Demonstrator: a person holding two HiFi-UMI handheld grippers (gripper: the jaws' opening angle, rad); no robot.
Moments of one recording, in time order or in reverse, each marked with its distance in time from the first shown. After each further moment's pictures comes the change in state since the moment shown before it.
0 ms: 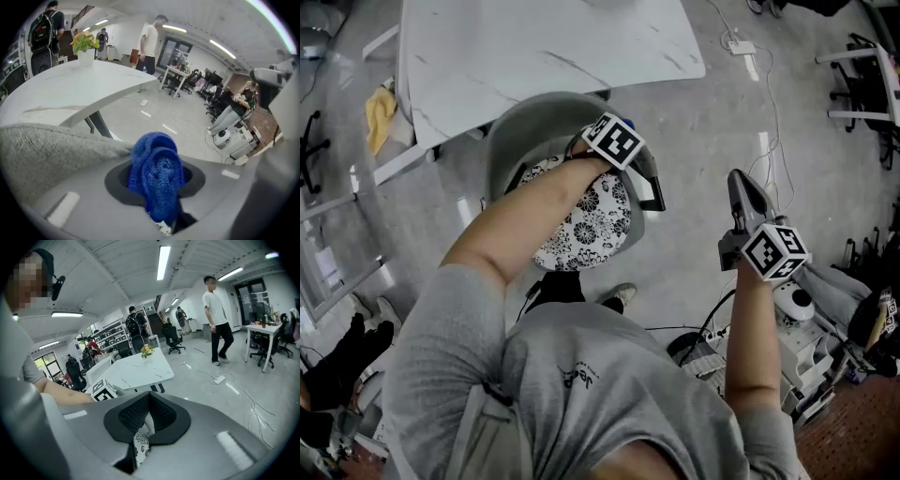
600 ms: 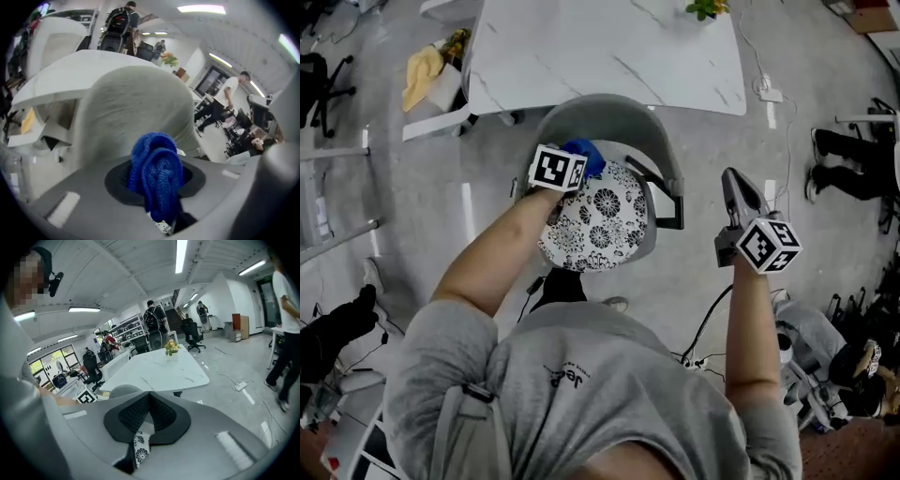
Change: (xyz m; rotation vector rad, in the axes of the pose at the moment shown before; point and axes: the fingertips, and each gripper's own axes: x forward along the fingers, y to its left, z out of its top) left arm -0.138 0.097 -0.168 -0.514 -0.123 0.204; right arm 0.062 0.092 0.007 -0.109 0.048 0.183
